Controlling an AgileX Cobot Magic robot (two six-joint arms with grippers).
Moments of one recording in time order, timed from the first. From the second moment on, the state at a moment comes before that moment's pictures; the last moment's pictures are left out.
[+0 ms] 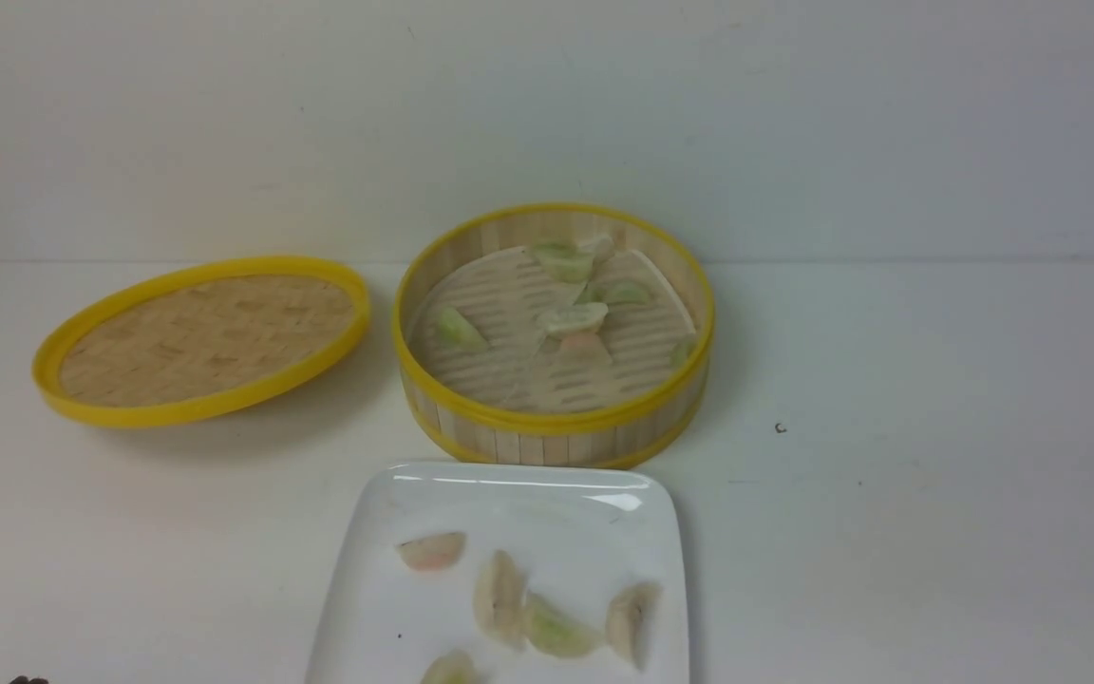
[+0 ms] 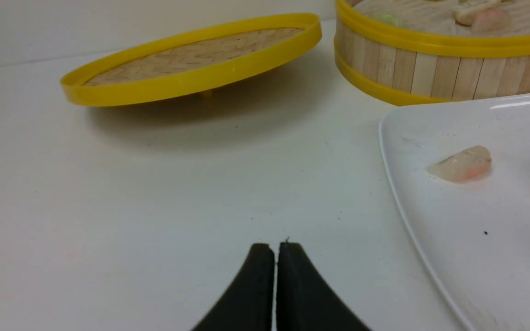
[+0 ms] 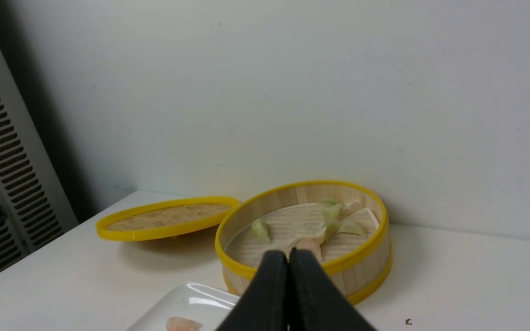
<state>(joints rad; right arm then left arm) 0.78 0.02 -0.45 -0.44 0.66 0.62 -0.09 -0.01 0.03 -0.07 0.38 0.11</state>
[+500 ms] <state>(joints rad) 0.78 0.02 -0.45 -0.34 0.65 0.53 -0.09 -0.01 0.03 -0.07 0.38 0.11</state>
